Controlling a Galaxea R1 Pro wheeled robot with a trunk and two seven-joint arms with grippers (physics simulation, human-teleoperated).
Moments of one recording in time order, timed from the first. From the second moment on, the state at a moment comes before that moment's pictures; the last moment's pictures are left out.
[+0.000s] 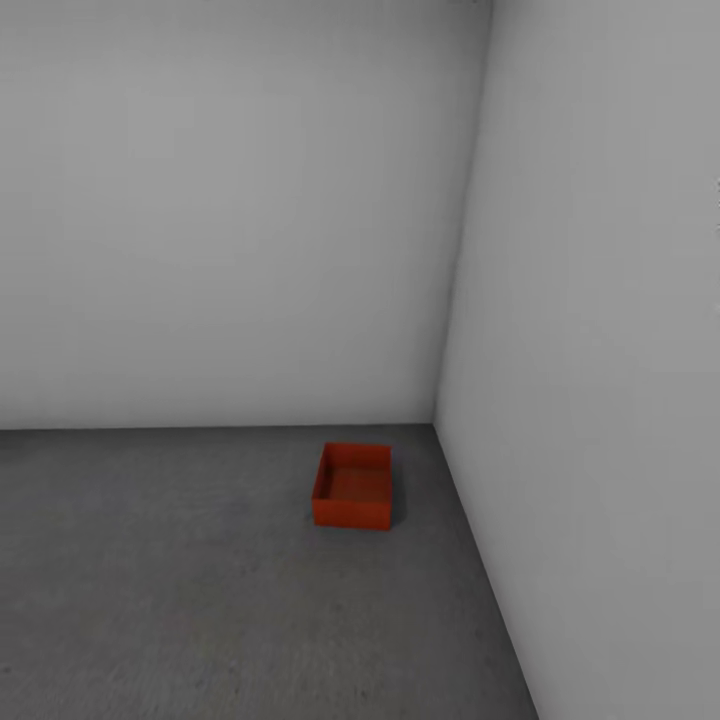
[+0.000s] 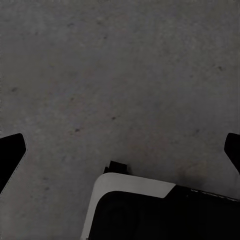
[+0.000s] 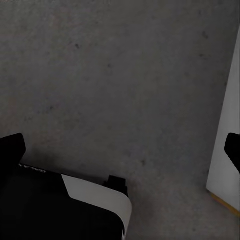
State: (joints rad) left arm -0.25 0.04 0.27 0.00 -0.02 -0.38 -0.02; right arm -0.34 -0.02 0.13 -0.06 0.10 -0.22 0.07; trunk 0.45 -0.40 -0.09
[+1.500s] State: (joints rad) left arm -0.25 0.04 0.26 0.01 -0.02 -0.39 -0.01; right arm -0.34 -0.02 0.13 -0.06 0.10 -0.22 0.07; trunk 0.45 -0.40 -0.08
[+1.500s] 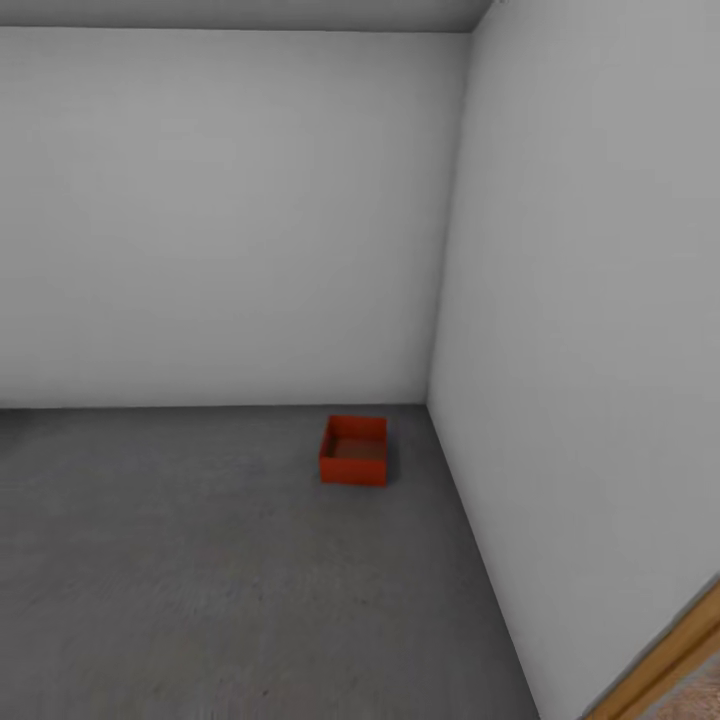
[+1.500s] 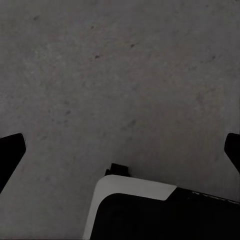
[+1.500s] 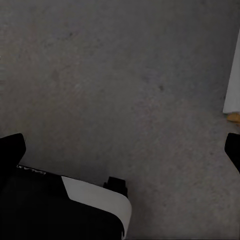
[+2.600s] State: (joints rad) left arm -0.25 0.04 0.27 0.01 -0.02 -0.38 -0.01; right arm -0.34 -0.02 0.13 -0.05 0.10 -0.22 0.07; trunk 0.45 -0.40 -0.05
